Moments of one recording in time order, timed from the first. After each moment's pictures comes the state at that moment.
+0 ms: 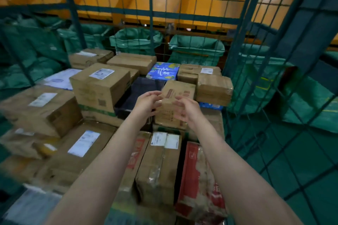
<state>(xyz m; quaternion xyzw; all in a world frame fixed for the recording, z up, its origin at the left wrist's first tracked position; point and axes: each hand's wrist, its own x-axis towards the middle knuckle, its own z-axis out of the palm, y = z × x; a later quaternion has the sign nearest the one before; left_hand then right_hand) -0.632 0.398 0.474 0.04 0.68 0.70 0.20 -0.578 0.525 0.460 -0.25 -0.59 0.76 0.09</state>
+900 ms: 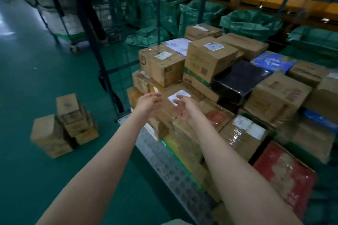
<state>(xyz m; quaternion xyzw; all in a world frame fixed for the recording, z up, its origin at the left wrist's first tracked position) -0.504 0.133 0.428 -0.25 0.65 0.71 0.03 -0.529 0.259 0.422 -0.15 -0.59 0.77 -0.20</state>
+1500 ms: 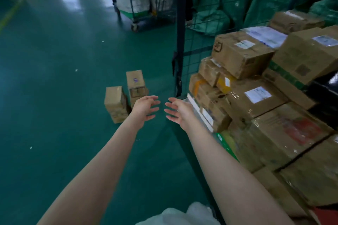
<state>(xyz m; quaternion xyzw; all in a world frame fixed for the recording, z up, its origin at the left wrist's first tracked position) -0.375 -0.150 0.373 -0.40 0.61 0.68 -0.03 -0.434 -0.037 0.361 -0.08 -0.60 0.70 -0.38</state>
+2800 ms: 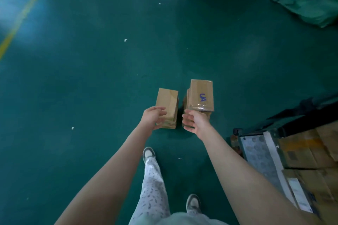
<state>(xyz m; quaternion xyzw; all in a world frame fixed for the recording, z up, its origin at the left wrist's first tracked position) -0.494 -0.601 0.272 -0.57 0.49 0.67 -0.02 -0.608 -0.499 0.251 -0.12 -0.67 0.53 -0.51</state>
